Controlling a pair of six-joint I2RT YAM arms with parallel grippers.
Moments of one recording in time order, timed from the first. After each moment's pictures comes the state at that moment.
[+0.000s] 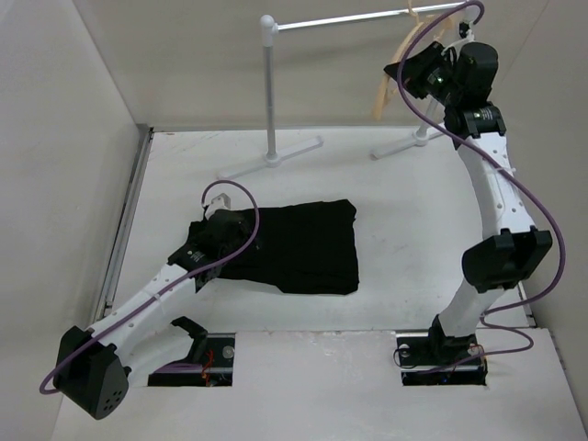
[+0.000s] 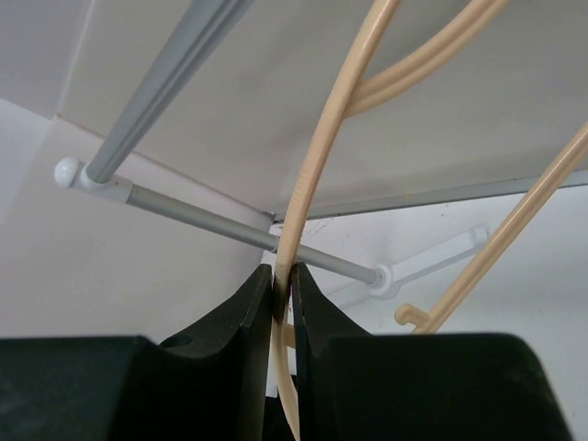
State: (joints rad) left arm -0.55 0.96 0.63 -0.40 -0.15 -0.89; right arm 0.09 1.76 1.99 -0.27 -0.37 0.80
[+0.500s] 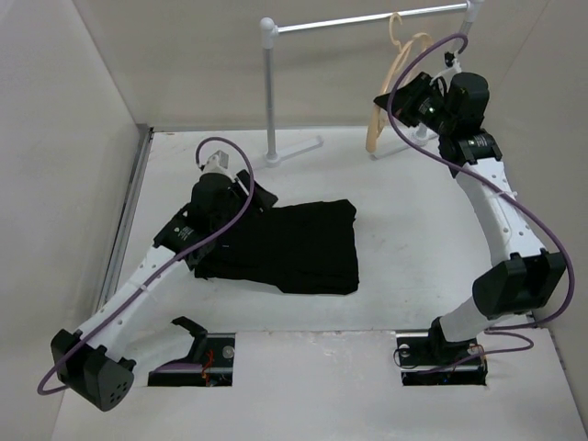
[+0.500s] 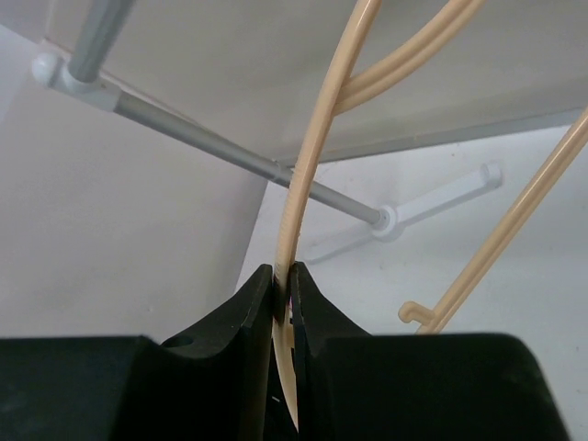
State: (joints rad) left arm -0.52 1.02 0.94 -0.41 -0.04 -0.89; right arm 0.14 1.56 1.68 -0.19 -0.41 0.77
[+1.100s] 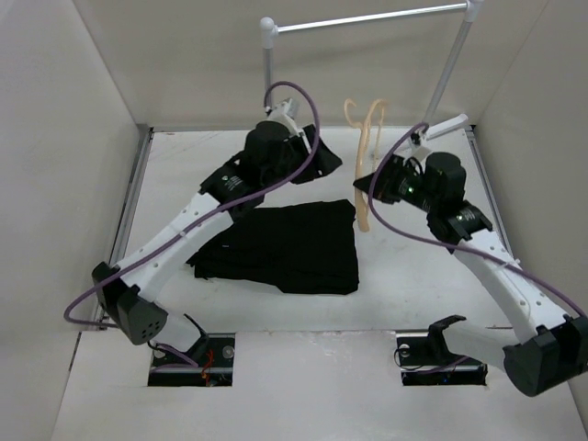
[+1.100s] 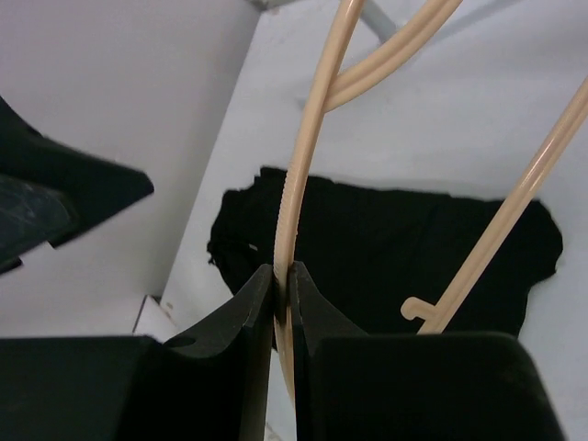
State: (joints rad) left arm -0.72 1.42 1.53 -0.42 0.02 -0.81; right arm 0.33 1.14 1.08 -0.15 -0.38 0.68
